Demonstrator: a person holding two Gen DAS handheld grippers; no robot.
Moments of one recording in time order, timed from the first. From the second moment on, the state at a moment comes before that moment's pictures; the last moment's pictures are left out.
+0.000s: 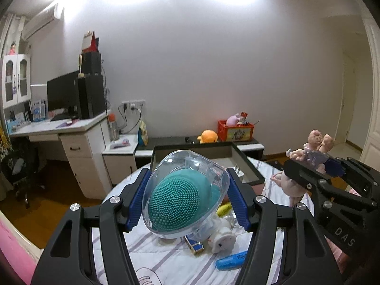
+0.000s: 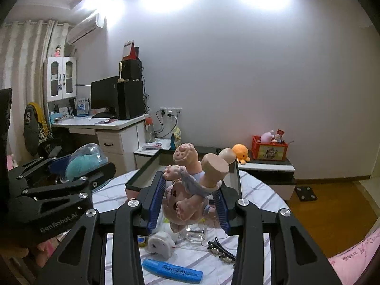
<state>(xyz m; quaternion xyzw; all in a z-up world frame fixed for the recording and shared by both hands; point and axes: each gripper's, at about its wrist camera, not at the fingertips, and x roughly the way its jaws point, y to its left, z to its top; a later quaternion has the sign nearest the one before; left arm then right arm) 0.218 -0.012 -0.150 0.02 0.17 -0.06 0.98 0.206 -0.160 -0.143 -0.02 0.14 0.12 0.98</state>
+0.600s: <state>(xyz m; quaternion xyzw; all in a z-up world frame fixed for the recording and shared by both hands) 0.246 -0.021 -0.128 0.06 0.13 -0.04 0.99 0.222 -0.160 -0.132 -0.01 0.13 0.13 0.98</state>
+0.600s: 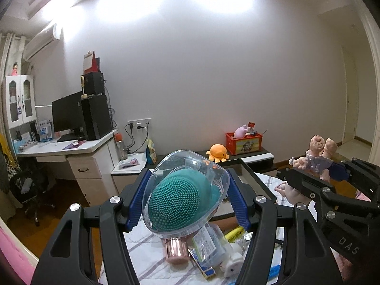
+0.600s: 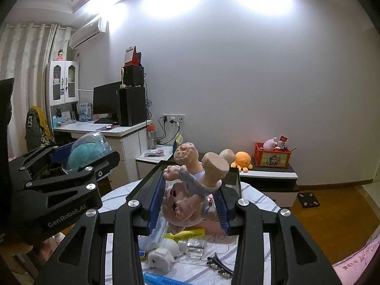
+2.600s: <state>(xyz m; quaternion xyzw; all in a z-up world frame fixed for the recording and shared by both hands) 0.238 0.011 -0.149 0.04 0.15 -0.01 0.99 0.237 -0.168 -0.141 0.01 0.17 0.10 0.98</state>
